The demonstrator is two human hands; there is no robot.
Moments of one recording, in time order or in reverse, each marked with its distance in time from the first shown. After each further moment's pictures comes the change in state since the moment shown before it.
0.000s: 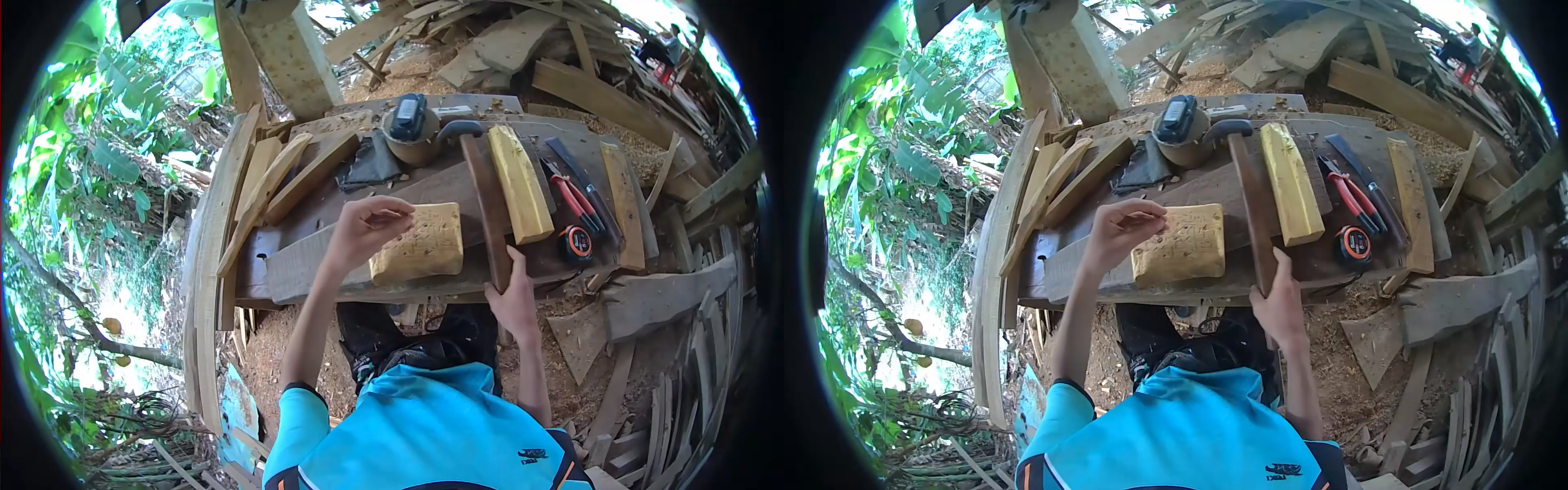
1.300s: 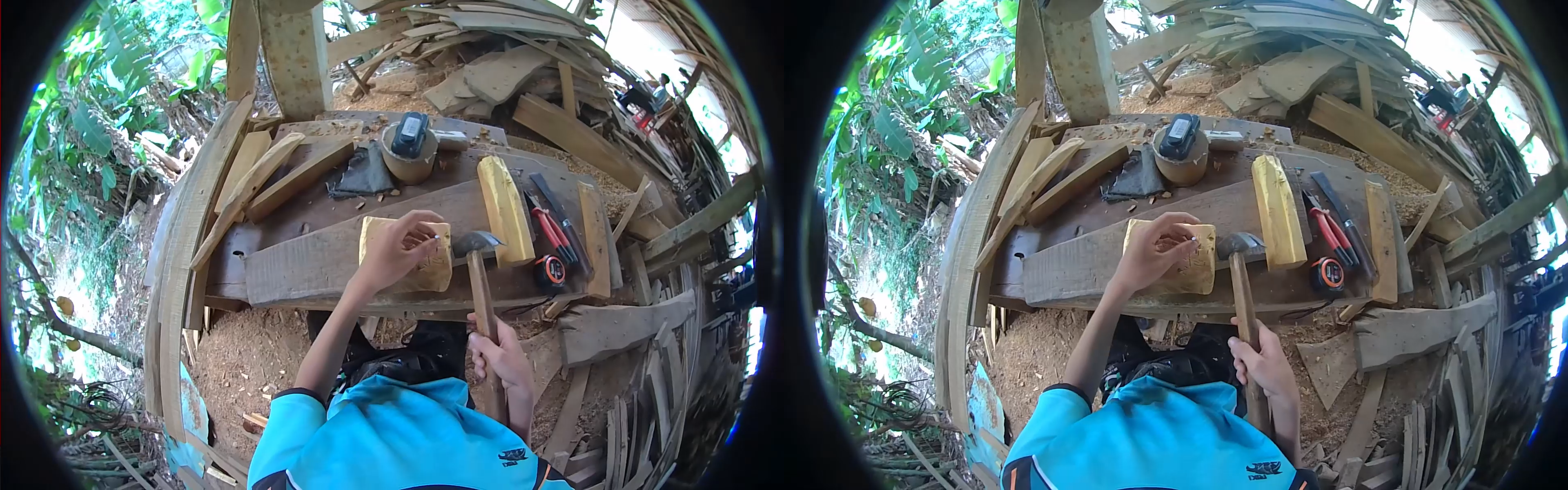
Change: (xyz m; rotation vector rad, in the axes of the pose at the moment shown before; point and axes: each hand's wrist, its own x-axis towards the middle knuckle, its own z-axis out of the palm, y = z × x) left_hand 0.005 -0.012 0.039 0.060 0.044 0.142; right_hand -0.037 -0.053 -0.041 0.806 -0.375 0.684
